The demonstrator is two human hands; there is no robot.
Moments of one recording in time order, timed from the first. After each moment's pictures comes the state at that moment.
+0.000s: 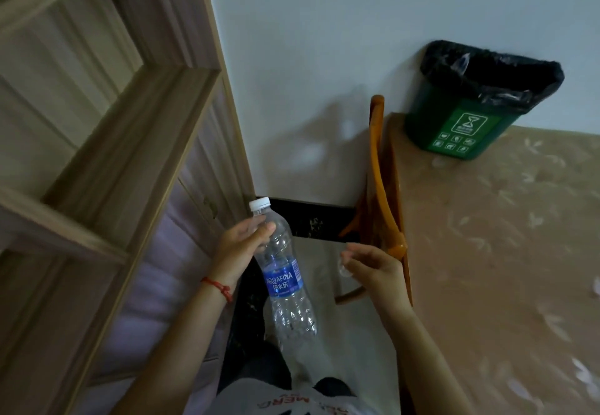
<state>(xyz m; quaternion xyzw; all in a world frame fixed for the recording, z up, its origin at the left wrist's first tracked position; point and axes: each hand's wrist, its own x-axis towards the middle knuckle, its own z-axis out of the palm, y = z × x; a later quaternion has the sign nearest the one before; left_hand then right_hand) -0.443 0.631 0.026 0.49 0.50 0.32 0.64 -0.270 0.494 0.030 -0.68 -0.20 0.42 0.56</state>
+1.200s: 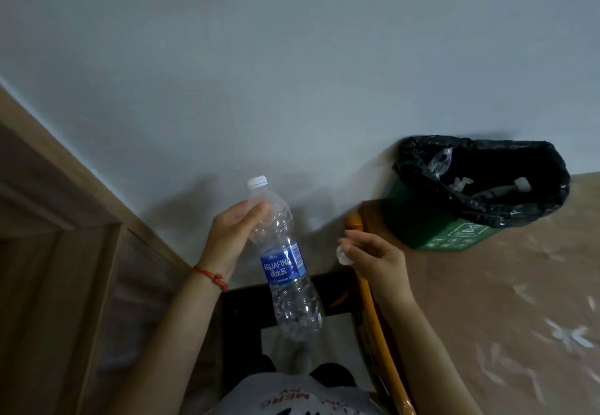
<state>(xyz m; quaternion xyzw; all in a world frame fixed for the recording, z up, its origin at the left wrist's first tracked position) -0.207 0.955 0.072 0.55 0.37 0.28 0.70 -0.077 0.778 0.056 -0.67 -0.12 0.32 0.66</state>
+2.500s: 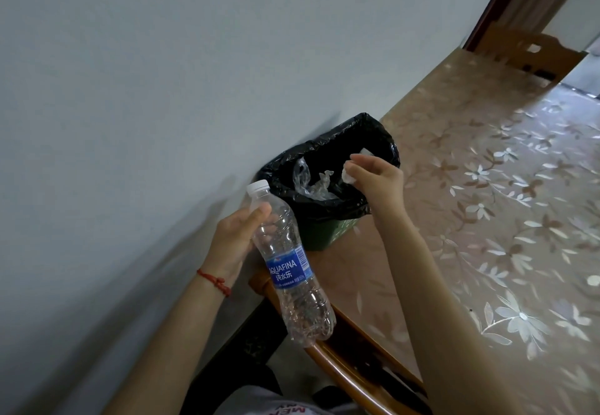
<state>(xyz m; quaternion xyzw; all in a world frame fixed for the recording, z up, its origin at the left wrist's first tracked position) -0.002 0.934 0.091 0.63 0.18 -0.02 0.75 0.085 0.739 0.121 -0.74 0.10 -0.02 0.67</state>
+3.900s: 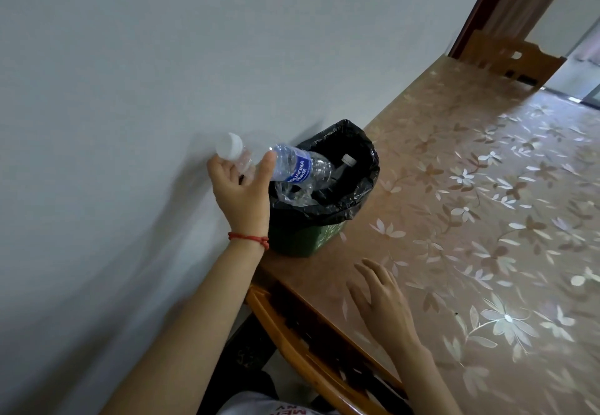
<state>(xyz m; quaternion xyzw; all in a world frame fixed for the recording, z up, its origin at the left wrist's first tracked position) 0.047 0.874 0.137 0.57 0.18 0.33 0.73 -0.036 0.662 0.011 -0.97 -0.07 -0.04 0.22</state>
